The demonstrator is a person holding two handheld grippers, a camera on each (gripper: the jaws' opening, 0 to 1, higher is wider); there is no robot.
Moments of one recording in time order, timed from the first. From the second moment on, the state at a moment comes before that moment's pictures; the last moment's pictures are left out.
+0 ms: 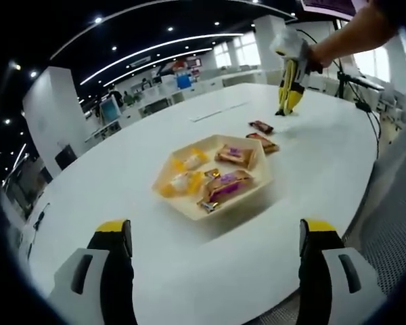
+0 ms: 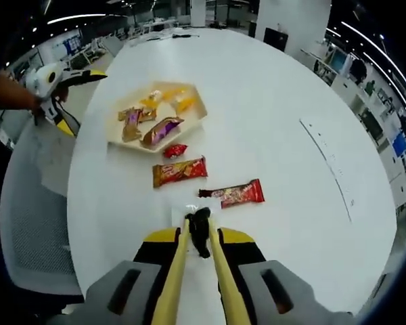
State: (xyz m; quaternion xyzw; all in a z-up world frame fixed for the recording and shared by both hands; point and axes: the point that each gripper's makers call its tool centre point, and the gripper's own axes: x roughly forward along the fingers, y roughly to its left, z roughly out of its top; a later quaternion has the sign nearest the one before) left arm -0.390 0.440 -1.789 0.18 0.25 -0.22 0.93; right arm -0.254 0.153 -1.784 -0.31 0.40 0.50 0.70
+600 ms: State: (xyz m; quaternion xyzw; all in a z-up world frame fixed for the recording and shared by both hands) left arm -0.389 0.441 -1.787 0.19 0.24 -0.21 0.93; right arm -0.249 0.159 -1.763 -0.31 0.39 0.50 0.71
